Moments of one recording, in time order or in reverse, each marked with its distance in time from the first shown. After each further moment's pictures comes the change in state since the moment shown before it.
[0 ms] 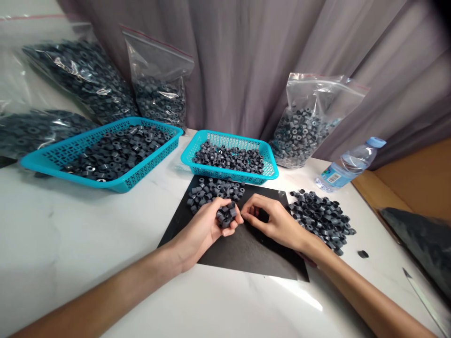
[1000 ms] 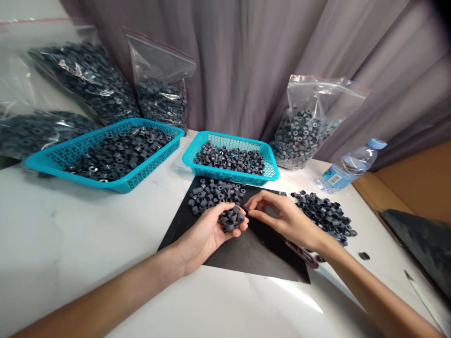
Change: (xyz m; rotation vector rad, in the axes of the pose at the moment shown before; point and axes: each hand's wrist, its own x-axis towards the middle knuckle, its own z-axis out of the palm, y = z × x) left_hand -0.001 -0.003 0.003 -0.152 0.028 -0.096; right_hand -0.002 -0.013 -0.019 0.096 -0.028 0.072
